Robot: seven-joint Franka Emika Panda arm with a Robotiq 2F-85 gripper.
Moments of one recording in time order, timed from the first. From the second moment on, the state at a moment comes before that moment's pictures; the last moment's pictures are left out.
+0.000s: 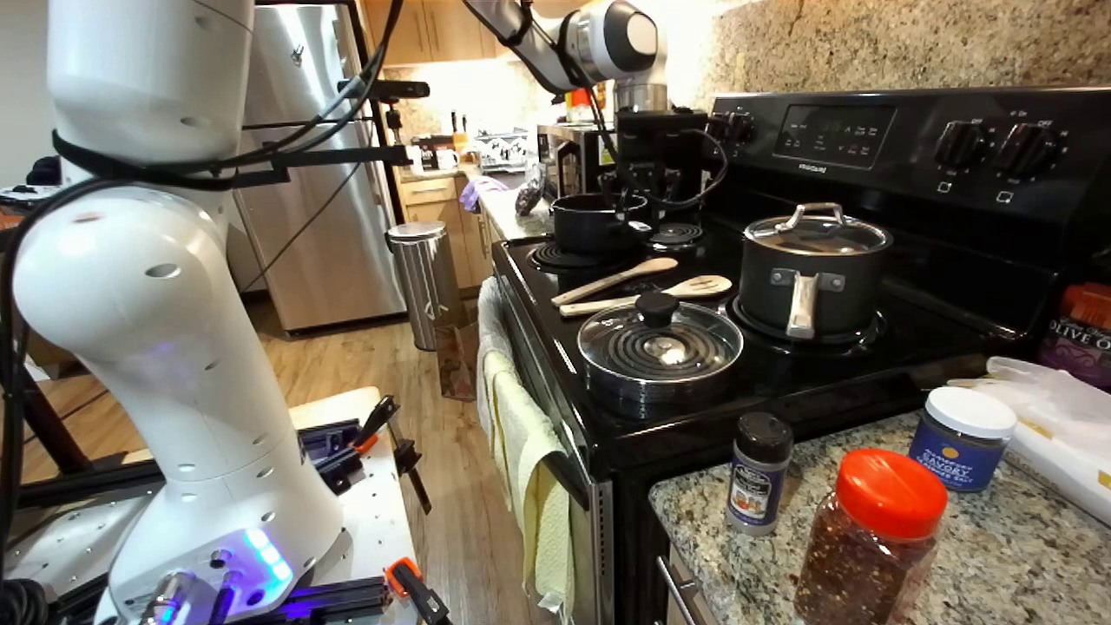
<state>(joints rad) 0.15 0.40 0.18 -1.63 -0.22 1.88 -0.78</state>
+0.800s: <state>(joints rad) 0.14 0.37 0.17 -1.66 -0.19 1.88 -0.79</state>
